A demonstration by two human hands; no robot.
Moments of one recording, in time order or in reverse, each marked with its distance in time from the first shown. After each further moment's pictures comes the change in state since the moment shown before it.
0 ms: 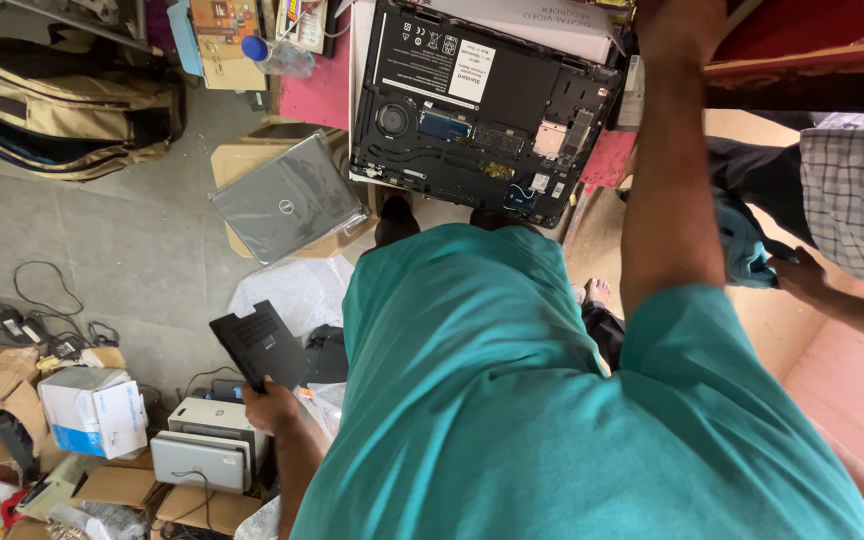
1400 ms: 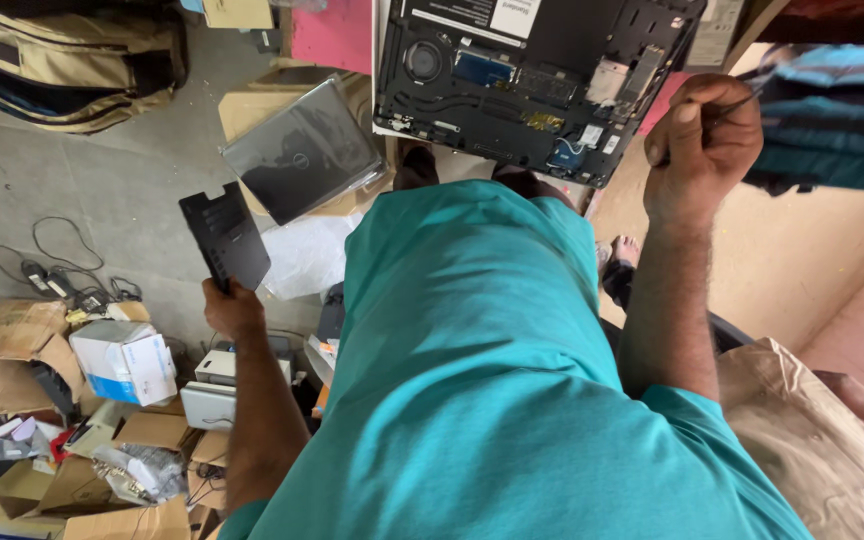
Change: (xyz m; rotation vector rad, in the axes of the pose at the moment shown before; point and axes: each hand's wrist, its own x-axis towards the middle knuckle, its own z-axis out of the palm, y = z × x) left_hand 0.133 0.055 0.009 0.004 -0.001 0.227; right_hand -0.155 -0.176 -0.058 1.261 0.205 0.320
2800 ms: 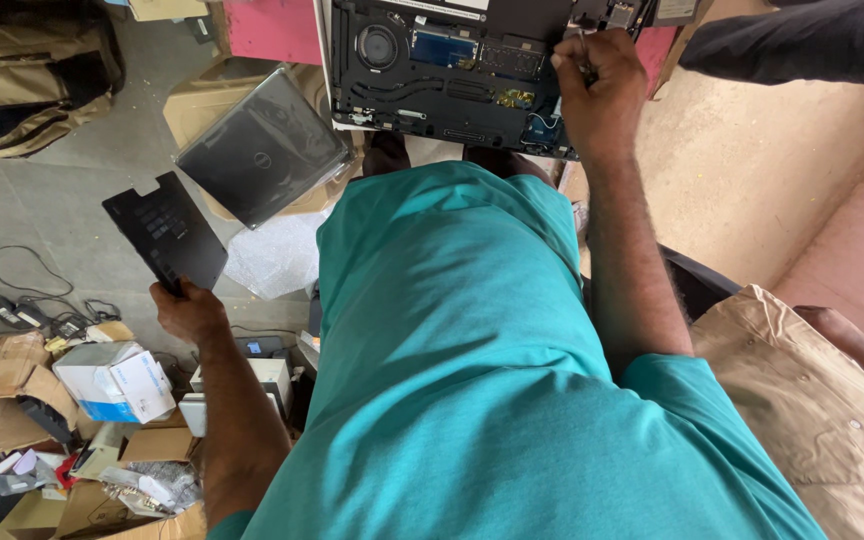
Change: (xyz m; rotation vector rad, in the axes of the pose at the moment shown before) left_hand 0.042 0.027 -0.012 -0.051 0.002 0.070; right_hand 0.011 0.056 0.019 -0.980 -0.095 -0.032
